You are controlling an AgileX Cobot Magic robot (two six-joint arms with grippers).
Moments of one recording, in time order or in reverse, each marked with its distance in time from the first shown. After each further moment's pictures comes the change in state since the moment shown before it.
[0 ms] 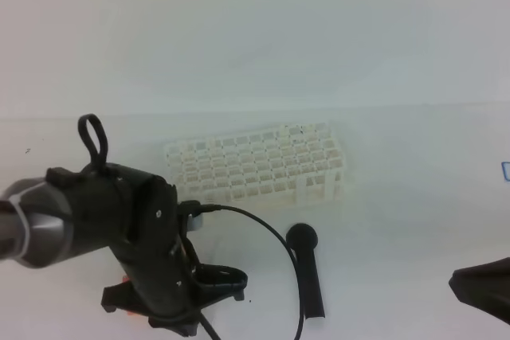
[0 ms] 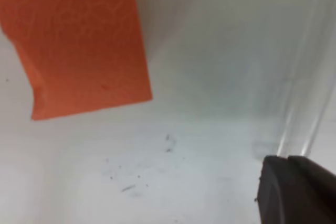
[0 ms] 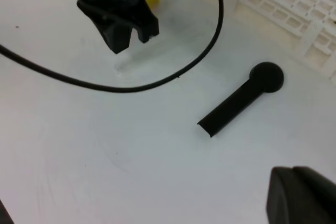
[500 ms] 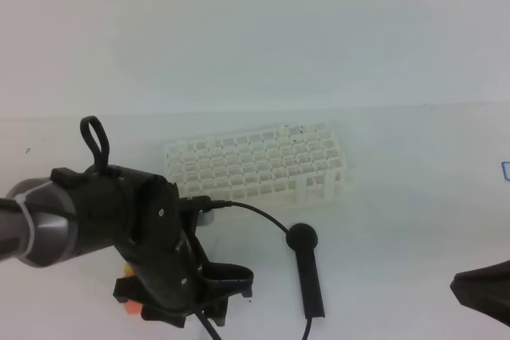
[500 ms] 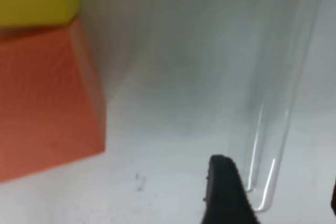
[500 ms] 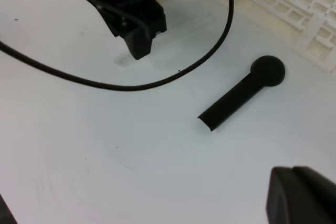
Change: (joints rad) left arm -0.002 0.049 -0.003 -0.004 -0.045 0.060; right arm 0.004 0.011 -0.023 0.004 0.020 -0.010
